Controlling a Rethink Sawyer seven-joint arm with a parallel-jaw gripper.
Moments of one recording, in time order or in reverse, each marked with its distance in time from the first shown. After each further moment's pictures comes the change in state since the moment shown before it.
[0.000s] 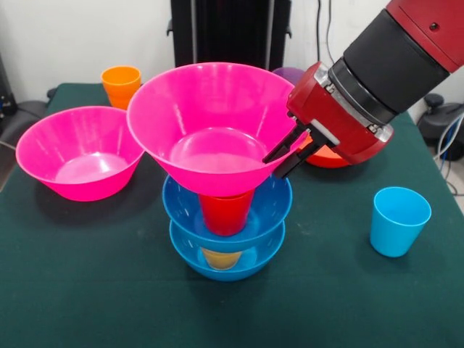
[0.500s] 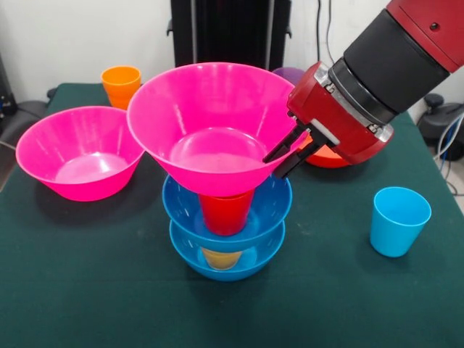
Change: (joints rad) arm 0.001 0.001 -0.002 0.000 0.000 0.000 0.009
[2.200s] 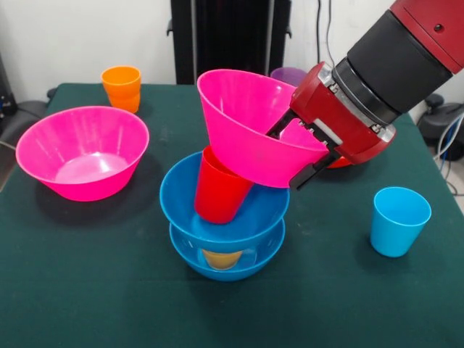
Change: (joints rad) arm 0.009 0.006 -0.012 0.000 0.003 0.000 0.000
